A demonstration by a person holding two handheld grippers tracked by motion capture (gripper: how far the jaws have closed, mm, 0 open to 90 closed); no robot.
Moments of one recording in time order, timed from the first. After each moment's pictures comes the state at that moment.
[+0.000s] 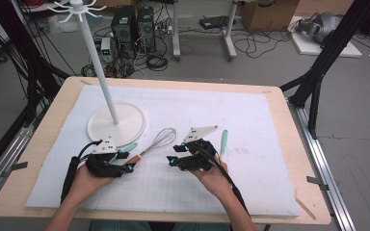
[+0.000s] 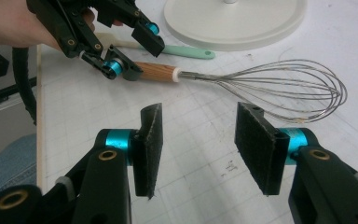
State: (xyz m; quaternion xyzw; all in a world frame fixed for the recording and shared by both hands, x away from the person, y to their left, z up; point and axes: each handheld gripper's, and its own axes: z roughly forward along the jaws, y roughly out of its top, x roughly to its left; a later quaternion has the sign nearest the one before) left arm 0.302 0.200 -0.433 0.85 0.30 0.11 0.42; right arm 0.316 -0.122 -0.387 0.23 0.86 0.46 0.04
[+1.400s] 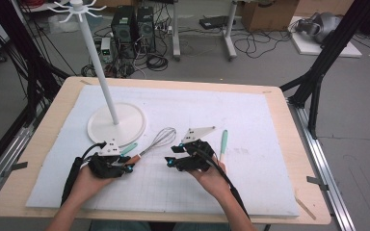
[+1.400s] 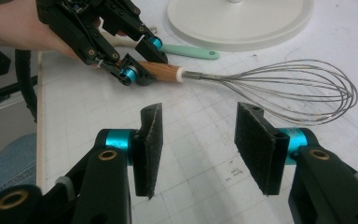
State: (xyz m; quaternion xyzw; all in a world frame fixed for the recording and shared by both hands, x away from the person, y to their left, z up) left arm 0.302 0.195 -0.441 0.87 0.30 0.13 0.38; right arm 0.316 -0.117 -0.390 0.23 0.86 0.46 0.04
